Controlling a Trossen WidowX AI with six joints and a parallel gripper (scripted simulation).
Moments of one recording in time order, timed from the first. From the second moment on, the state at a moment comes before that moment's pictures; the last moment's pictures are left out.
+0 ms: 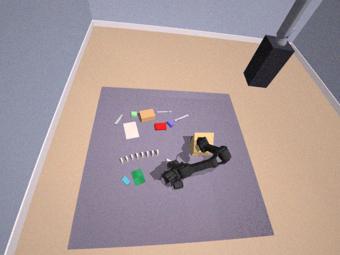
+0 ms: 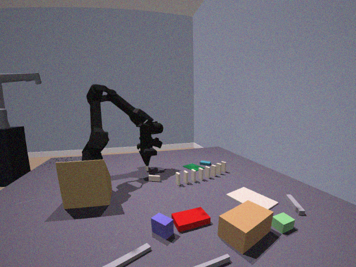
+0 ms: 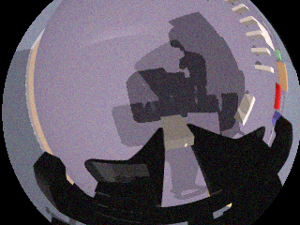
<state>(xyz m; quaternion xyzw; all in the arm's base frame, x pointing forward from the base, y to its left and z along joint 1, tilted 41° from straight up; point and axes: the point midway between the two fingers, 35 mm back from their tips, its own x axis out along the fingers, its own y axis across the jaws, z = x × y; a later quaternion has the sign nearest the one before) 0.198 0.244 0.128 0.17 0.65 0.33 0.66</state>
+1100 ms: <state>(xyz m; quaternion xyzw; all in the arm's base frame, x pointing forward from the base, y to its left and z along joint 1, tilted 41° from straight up) 0.291 0.018 0.095 0.17 0.65 0.32 0.67</state>
